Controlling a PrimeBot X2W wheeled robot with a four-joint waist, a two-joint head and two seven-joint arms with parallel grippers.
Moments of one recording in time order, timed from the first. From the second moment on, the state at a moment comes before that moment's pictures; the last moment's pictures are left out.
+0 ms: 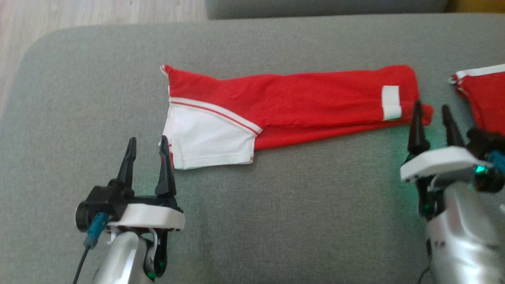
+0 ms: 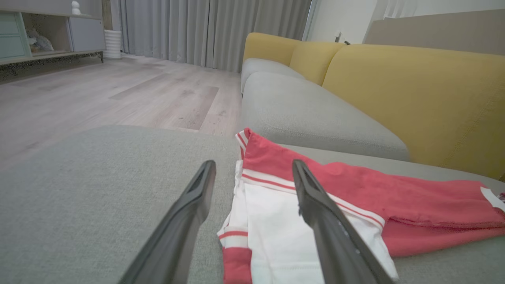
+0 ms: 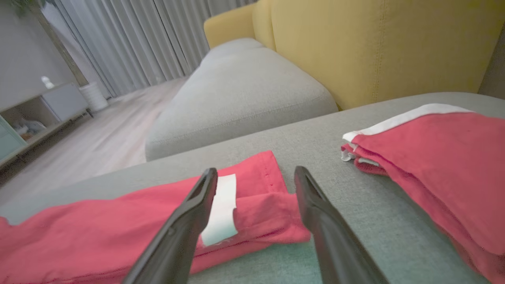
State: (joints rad) left arm -0.21 0.08 -0.22 0.32 -0.34 0.03 -0.25; right arm -0.43 -0.05 -0.14 0.65 0.20 0.13 -0.23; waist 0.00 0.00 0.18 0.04
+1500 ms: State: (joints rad) left arm -0.22 0.05 -0.17 0.38 -0.31 -0.03 -0.25; right arm -0.63 -0.06 -0.45 0.99 -0.20 0.13 -0.23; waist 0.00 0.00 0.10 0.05
